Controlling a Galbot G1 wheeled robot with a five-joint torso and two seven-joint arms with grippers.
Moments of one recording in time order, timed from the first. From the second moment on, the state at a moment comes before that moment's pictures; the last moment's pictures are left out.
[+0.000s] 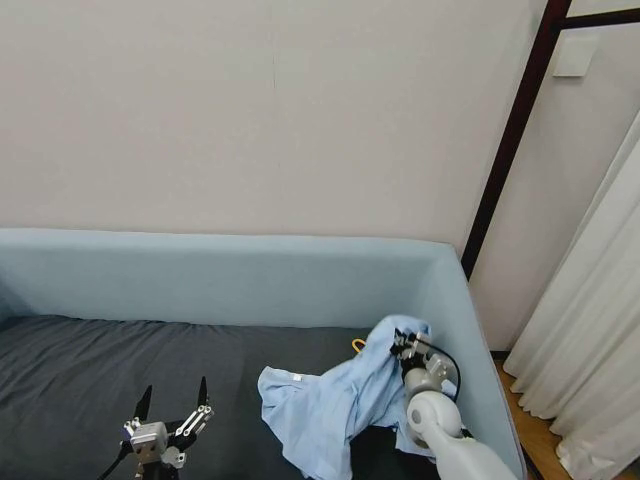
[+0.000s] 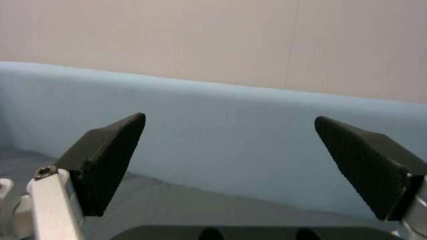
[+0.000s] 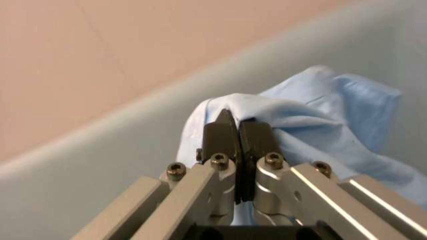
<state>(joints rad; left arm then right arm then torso) 1.68 -1.55 -0.65 -2.04 -0.14 -0.32 -0.07 -0.77 1.19 0.05 1.45 0.90 0.15 0.18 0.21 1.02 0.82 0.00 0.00</state>
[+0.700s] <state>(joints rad) 1.64 -1.53 -0.68 -2.02 -0.18 -0.30 -0.07 -0.41 1.05 -0.16 1.74 1.13 0.18 0.06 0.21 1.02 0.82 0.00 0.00</state>
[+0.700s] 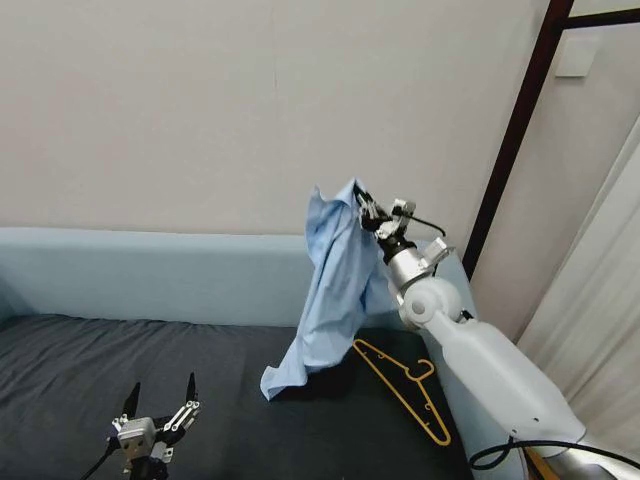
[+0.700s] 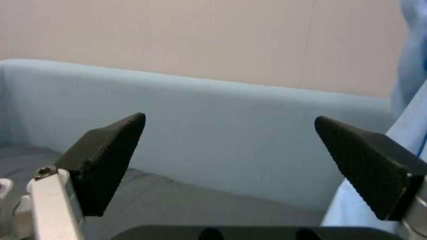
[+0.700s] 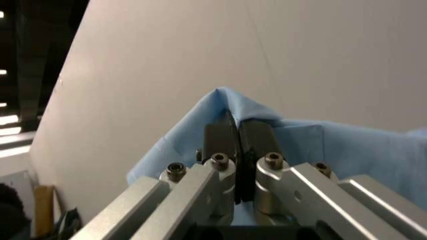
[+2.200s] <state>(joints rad) 1.61 -1.54 -0.62 -1.97 -0.14 -0.28 -0.07 -1.22 1.10 -0.08 1.71 0.39 -0.21 0.65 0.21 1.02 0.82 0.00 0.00</state>
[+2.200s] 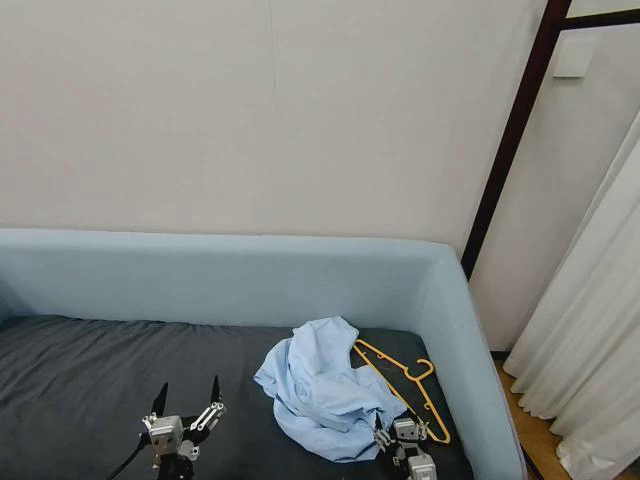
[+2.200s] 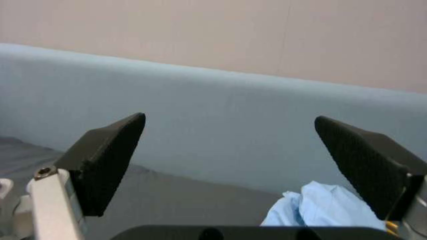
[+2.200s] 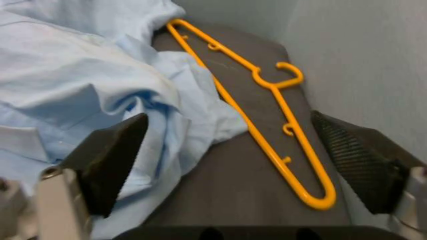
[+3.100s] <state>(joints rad) 1.62 -1.55 -0.71 -1.94 -0.14 -0.29 -0.07 -0.97 1.21 -0.32 1.29 -0.12 0.01 0.32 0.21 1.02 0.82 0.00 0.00</state>
